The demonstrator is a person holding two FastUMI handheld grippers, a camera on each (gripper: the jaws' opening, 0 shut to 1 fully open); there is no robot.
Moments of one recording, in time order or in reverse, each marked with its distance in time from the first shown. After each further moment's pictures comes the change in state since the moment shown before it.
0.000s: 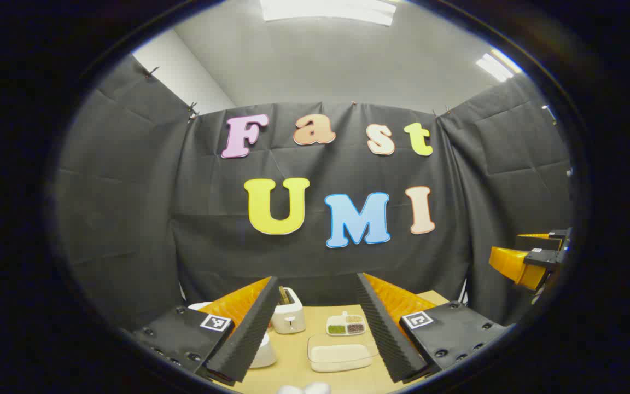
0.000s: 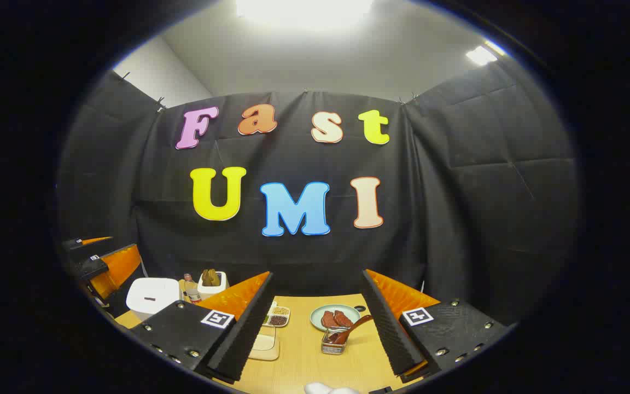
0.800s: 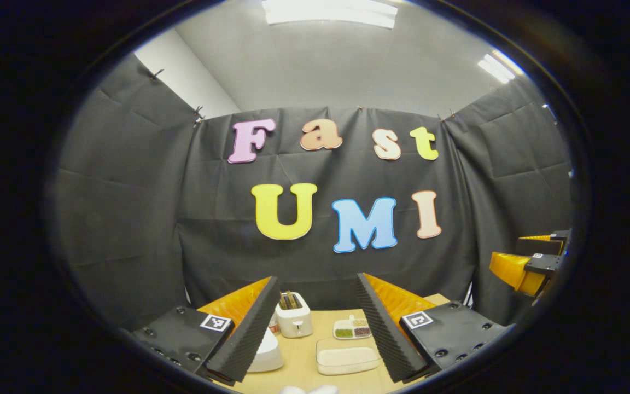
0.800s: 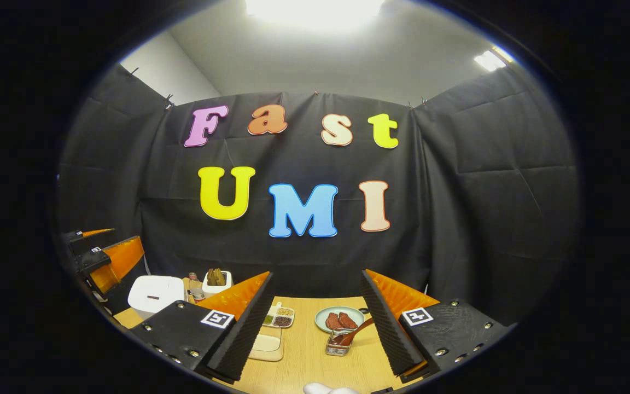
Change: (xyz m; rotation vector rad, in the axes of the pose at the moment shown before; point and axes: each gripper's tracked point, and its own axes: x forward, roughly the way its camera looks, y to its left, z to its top) left arm -0.001 0.019 0.009 0.001 -0.027 0.033; right arm -0.001 0.020 0.003 -0.033 -0.008 0.020
